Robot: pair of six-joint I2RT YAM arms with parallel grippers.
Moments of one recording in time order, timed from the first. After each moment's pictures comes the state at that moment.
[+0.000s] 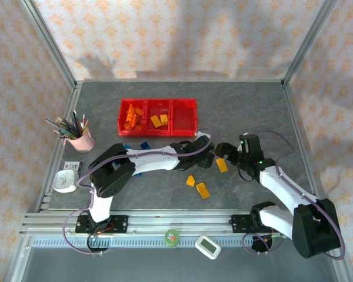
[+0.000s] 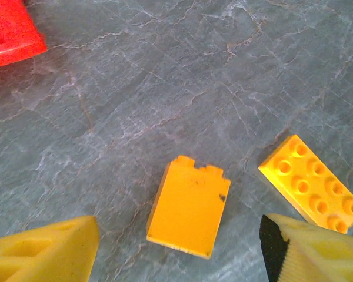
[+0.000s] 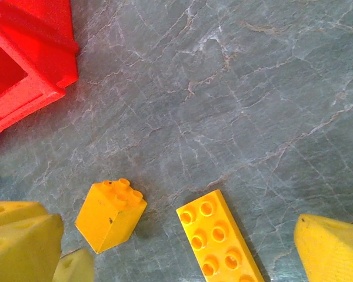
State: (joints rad) left arm -0.96 1.95 1.31 -0.30 -0.24 -0.54; right arm 0.25 1.06 0.48 -0.24 -0.18 0.68
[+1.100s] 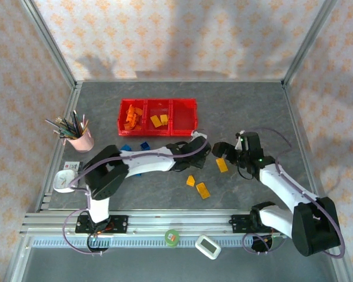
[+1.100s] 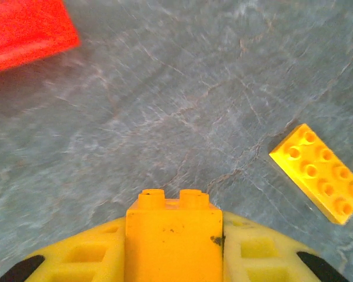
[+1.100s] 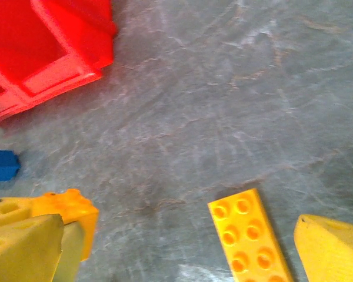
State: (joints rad) left arm -0.96 1.83 1.23 -0.32 -0.27 -0.55; right arm 0.26 1.08 0.52 -0.25 -0.29 0.60
